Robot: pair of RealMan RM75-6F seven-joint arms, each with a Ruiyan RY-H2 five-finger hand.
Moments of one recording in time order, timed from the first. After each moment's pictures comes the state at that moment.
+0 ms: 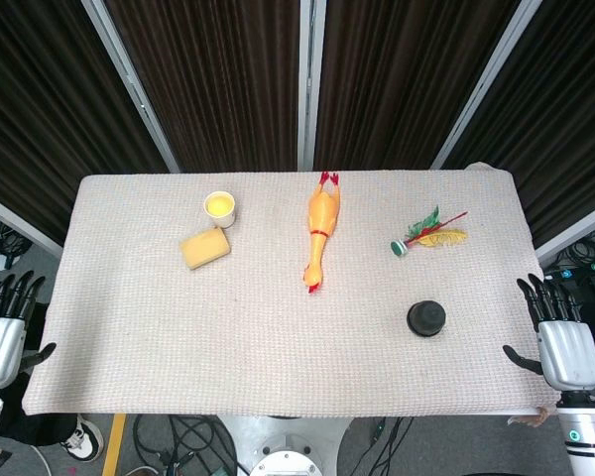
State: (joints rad) left arm -0.08 -1.14 -0.05 -1.58 1.50 1.52 0.18; right arm 0.10 -1.14 0.08 -1.62 -1.49 1.46 -0.08
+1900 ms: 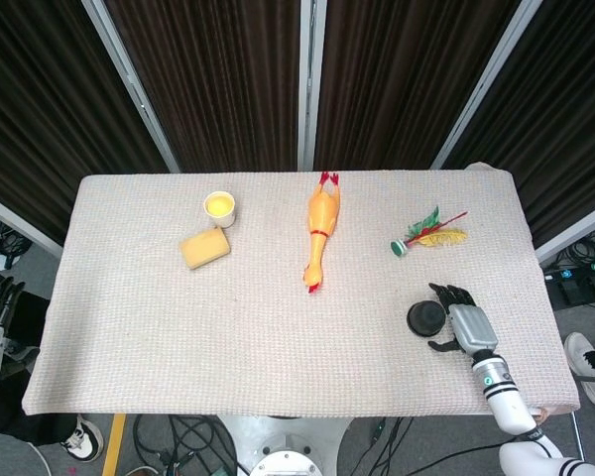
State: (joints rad) left arm -0.05 -1.14 -0.04 -1.47 1.50 1.56 0.05; right arm 0.36 -1.50 0.09 -1.24 -1.33 0.98 0.13
